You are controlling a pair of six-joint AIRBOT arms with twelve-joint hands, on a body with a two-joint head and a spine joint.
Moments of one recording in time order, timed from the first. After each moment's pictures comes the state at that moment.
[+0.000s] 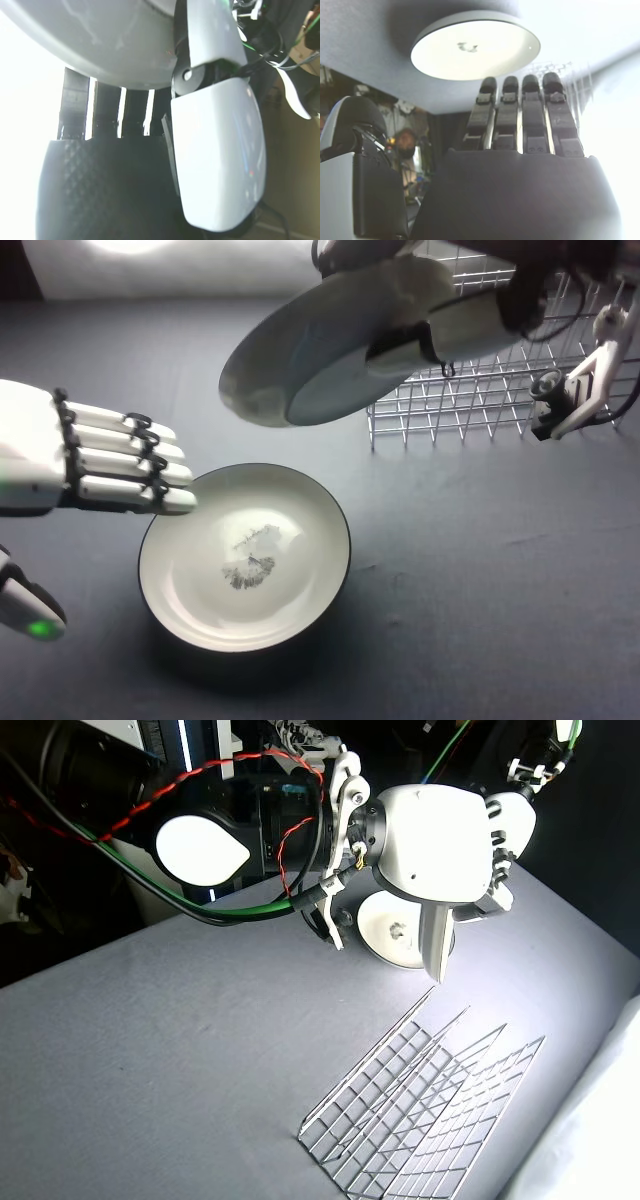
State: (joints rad) left arm 0.56 -0.87 1.43 1.45 -0.97 0.00; right arm -0.14 -1.04 0.99 -0.04 0.38 -0.52
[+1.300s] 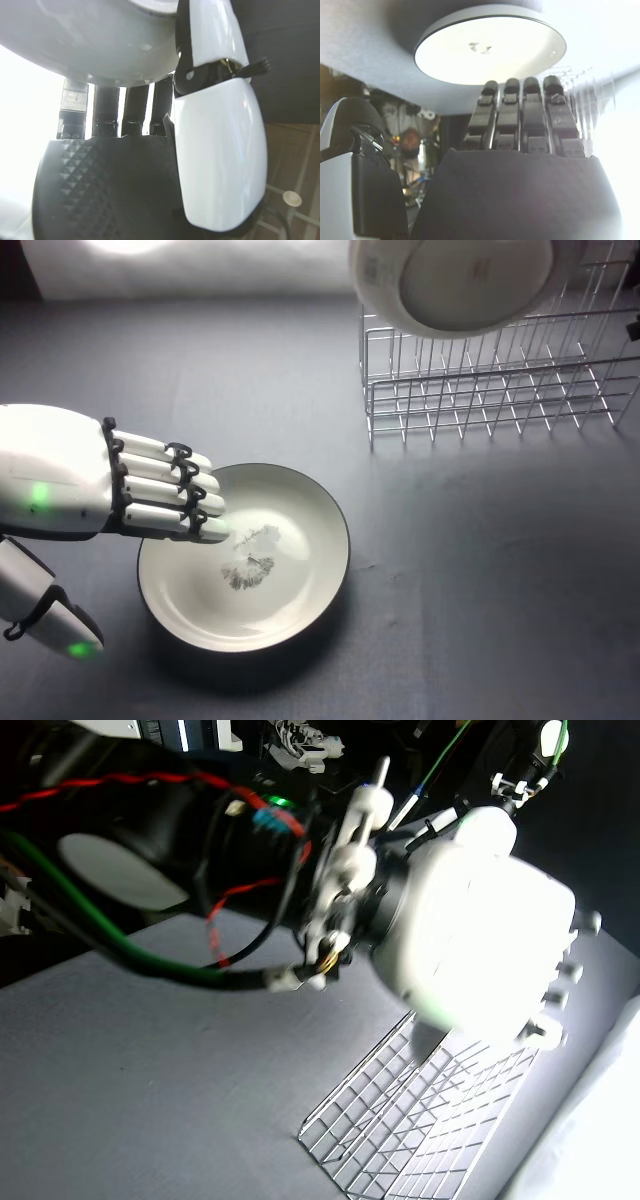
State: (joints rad) left arm 0.57 -0.92 1.40 1.51 -0.91 -0.05; right arm -0.03 -0.97 1.19 0.23 0.18 -0.54
